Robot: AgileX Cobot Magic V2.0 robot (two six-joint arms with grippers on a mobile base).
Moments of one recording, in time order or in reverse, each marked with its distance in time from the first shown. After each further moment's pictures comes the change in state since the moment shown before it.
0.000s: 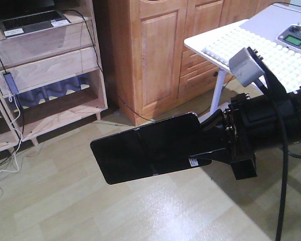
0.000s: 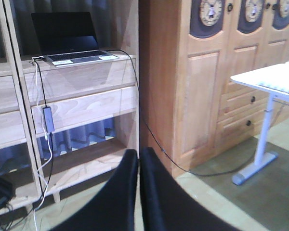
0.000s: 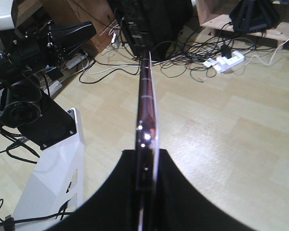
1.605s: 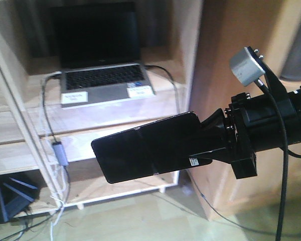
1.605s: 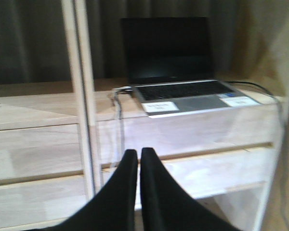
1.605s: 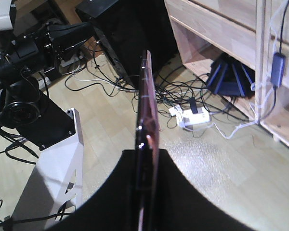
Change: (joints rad) left arm 0.000 0.000 0.000 0.000 0.000 0.000; right arm 0.000 0.000 0.000 0.000 0.000 0.000
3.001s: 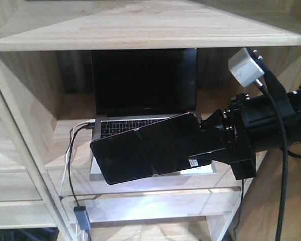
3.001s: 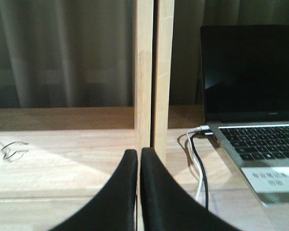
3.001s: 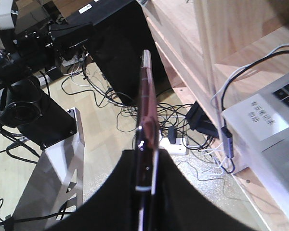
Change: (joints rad) left arm 0.000 0.000 0.000 0.000 0.000 0.000; right arm 0.000 0.000 0.000 0.000 0.000 0.000
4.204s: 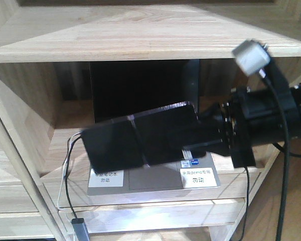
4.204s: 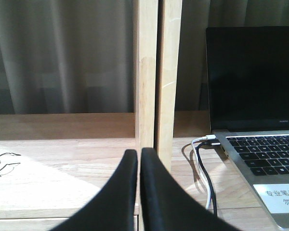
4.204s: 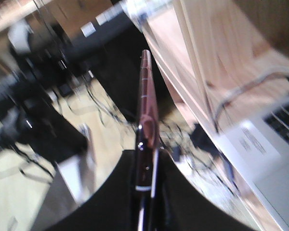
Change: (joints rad) left arm 0.000 0.000 0.000 0.000 0.000 0.000; right arm 0.000 0.000 0.000 0.103 0.000 0.004
